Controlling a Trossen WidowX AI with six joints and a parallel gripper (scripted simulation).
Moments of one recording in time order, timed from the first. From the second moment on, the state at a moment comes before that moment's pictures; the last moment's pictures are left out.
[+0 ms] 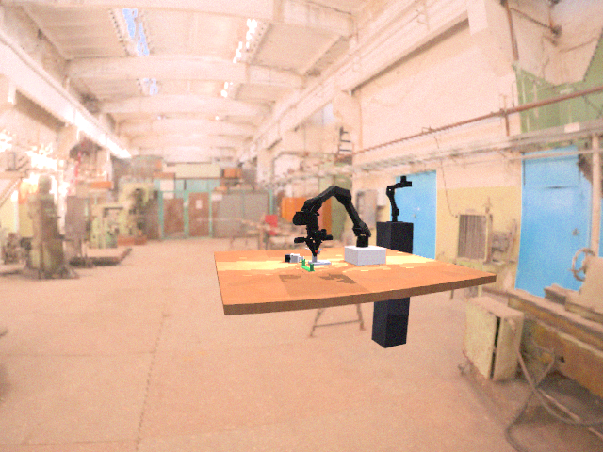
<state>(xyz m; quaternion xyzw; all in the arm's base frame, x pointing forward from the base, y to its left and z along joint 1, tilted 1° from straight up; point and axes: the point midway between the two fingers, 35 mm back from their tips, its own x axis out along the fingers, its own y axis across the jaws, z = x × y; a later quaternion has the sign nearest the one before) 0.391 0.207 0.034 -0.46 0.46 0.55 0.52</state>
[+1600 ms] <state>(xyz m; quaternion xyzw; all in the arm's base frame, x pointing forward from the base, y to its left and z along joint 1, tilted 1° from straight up) 0.391 0.206 -0.028 -0.46 0.46 0.55 0.53</state>
